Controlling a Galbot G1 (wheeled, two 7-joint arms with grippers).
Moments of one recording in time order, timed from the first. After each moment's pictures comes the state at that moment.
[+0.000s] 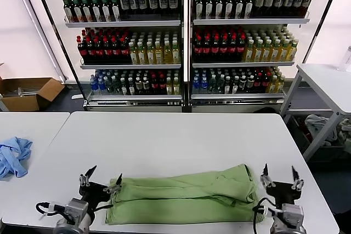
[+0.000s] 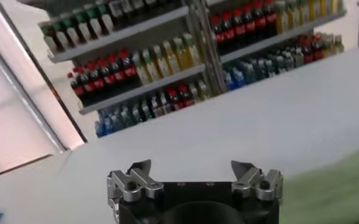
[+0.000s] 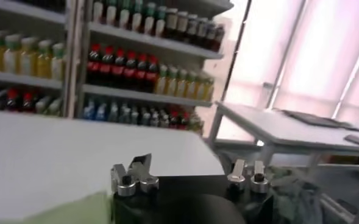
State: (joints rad) left arm 1.62 -0.81 -0.44 -2.36 -0.48 0.53 -0.44; right arm -1.62 0.94 0.46 2.28 0.44 -0.28 0.76
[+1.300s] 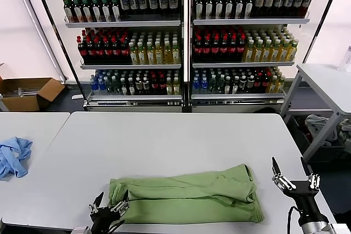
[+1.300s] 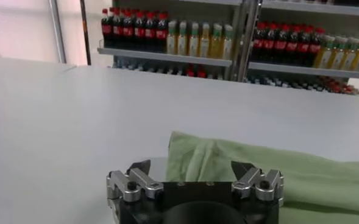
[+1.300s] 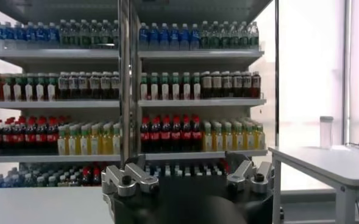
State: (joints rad) left arm 1.72 -1.09 -0.35 -2.16 -0.53 0.18 -0.44; right arm -1.86 0.90 0.70 2.20 0.56 0.22 0.29
